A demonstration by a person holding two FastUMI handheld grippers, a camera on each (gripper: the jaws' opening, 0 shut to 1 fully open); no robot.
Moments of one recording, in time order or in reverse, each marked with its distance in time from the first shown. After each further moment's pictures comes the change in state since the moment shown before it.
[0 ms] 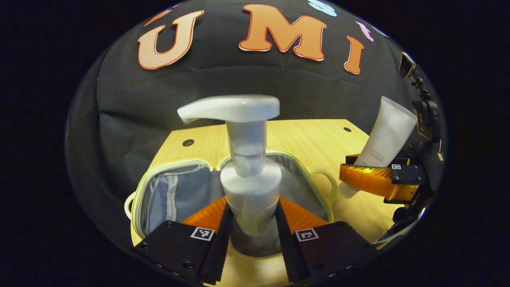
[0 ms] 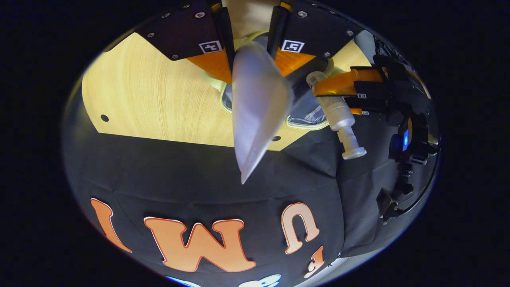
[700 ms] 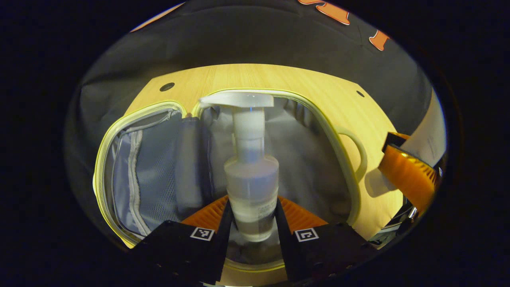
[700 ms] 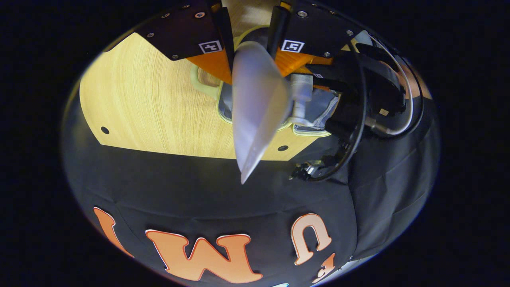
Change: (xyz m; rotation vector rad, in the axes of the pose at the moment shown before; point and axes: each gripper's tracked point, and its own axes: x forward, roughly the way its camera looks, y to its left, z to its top) left arm 0.075 -0.007 -0.056 -0.066 0.409 -0.015; right arm 0.022 0.003 -0.020 0.038 0.102 -0.057
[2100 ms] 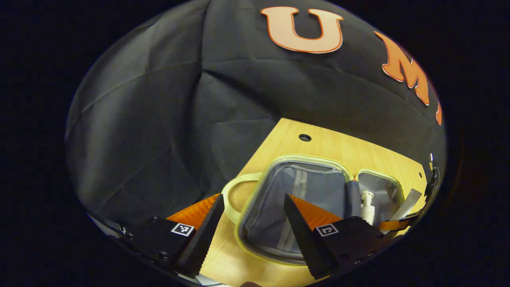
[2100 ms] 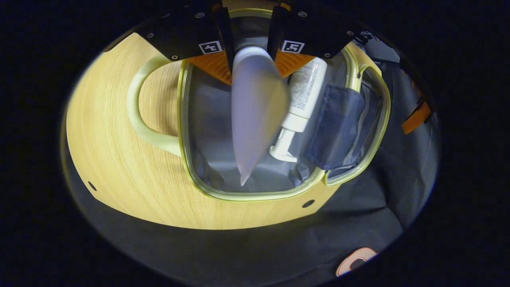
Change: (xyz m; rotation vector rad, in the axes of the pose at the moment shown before) left arm -0.155 0.269 -0.023 -0.453 -0.417 0.484; right arm 0.085 0.020 -0.100 0.207 0.490 -0.075
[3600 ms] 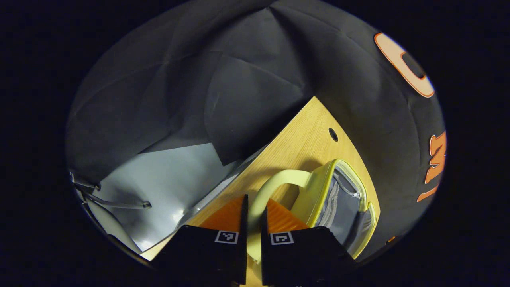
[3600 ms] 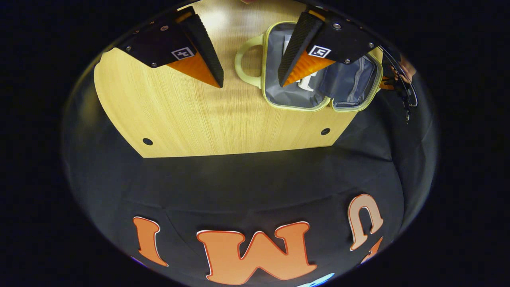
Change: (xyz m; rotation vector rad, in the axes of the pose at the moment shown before) left arm 0.140 0.032 -0.045 -0.489 0.323 -0.266; right arm -0.168 -0.079 0.097 0.035 -0.500 -0.179
